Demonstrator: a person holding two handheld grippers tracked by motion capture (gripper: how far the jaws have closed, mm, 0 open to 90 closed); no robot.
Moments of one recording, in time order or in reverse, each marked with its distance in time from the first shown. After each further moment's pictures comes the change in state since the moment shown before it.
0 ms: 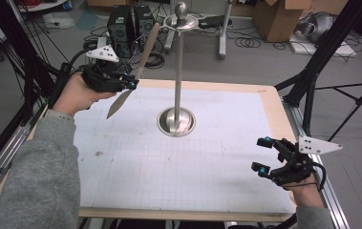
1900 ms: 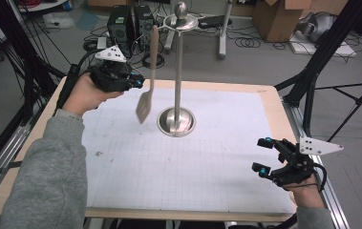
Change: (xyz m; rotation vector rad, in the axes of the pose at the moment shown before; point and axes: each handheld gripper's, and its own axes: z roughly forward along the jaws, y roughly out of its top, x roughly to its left) left arm -0.004 0.004 0.014 -0.035 0.040 0.020; right arm 0.001 0.000 -0.001 -0.002 -0.002 -0.007
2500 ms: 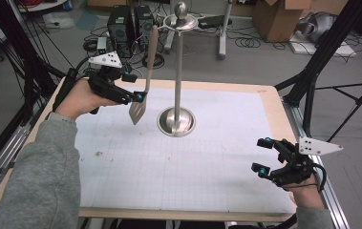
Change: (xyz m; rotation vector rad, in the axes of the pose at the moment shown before) left arm 0.001 -0.016 -0.002 -0.033 -0.143 -0.039; right arm 0.000 -0.001 0.001 0.005 -0.001 -0.004
